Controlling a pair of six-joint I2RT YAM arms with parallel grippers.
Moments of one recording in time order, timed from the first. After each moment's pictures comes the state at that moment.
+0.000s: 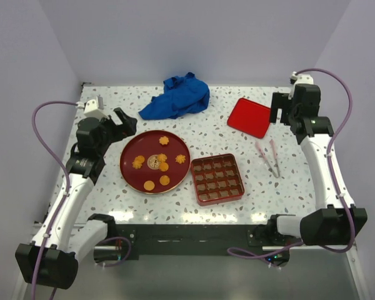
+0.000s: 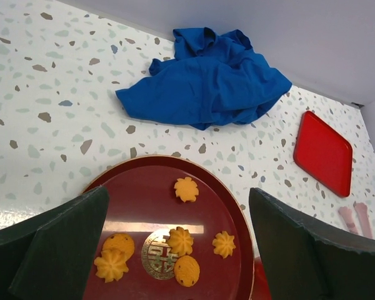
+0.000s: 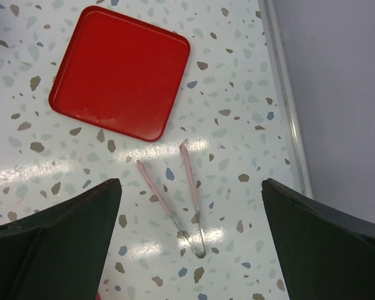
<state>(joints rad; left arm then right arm) -0.14 0.93 0.83 -0.17 0.00 -0.47 0.00 1.28 1.34 -0.66 0.24 0.02</state>
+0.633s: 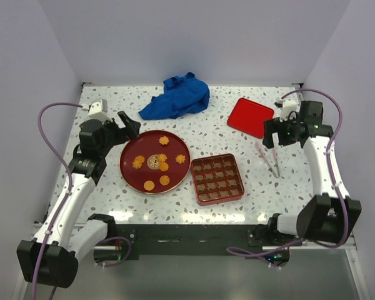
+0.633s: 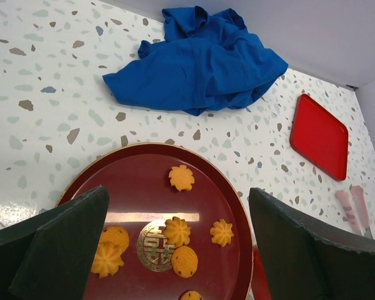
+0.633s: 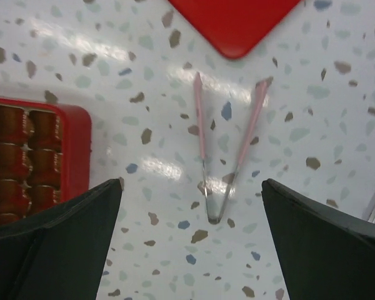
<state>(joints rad) -0.14 0.94 0.79 -0.14 0.06 -0.47 -0.16 1.30 1.16 -0.77 -0.32 -0.34</state>
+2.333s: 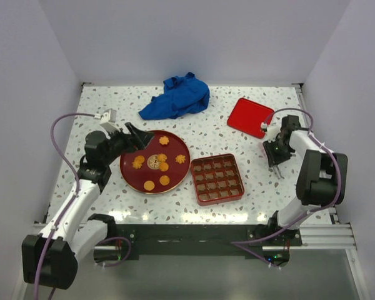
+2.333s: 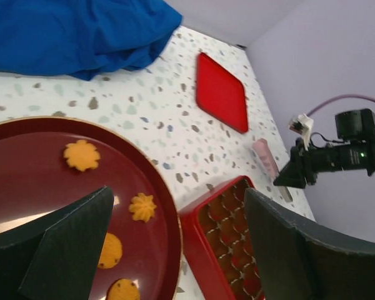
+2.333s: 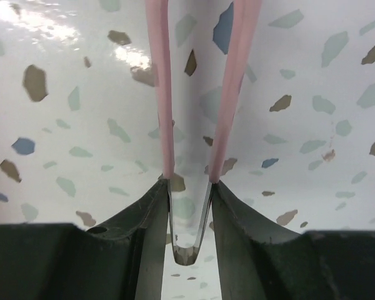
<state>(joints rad) -0.14 0.92 0.58 0.14 0.37 -0.63 -0.15 1.66 1.02 -0.68 -0.10 -0.48</state>
